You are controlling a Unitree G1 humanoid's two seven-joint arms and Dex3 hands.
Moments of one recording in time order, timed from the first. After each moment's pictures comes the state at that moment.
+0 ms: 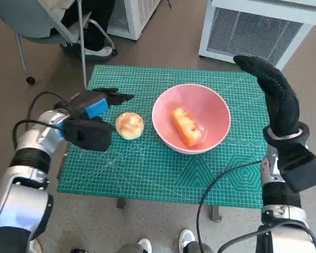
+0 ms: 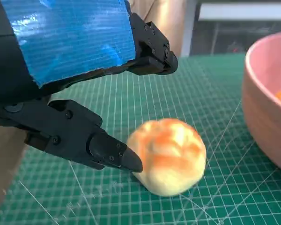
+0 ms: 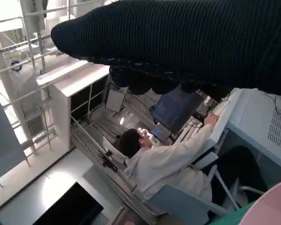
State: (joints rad) left arm -1.02 0.53 -0.43 1.28 0.59 -0.63 -0.20; right arm -0.77 -0.29 -0.15 0.86 0.20 -1.08 0.47
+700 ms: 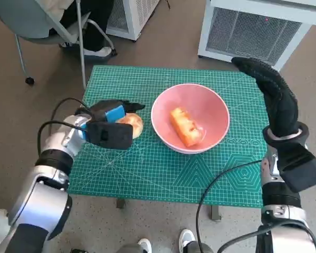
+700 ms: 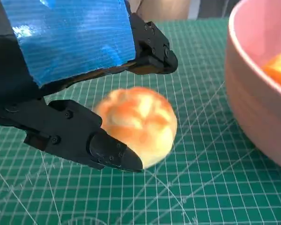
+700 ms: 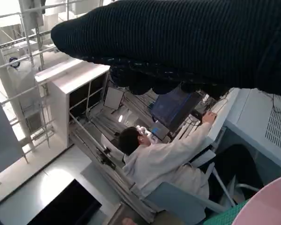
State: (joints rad) left arm -1.03 0.41 -0.45 1.32 0.60 -0.48 -0.24; right arm -0.77 -0.29 -0.15 0.86 0.20 -1.08 0.49
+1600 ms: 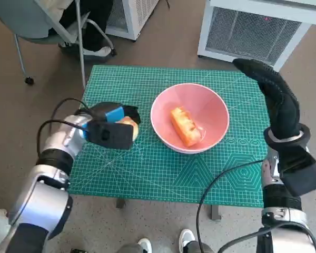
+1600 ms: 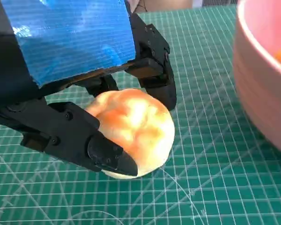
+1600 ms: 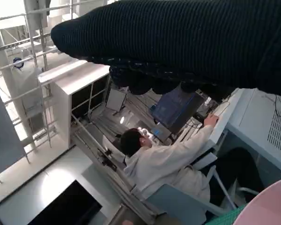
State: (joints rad) left arm -1.05 0.46 -0.40 1.32 0.57 -0.51 -0.30; right arm -0.74 -0.29 -0.16 0.81 0.19 -1.08 0.46
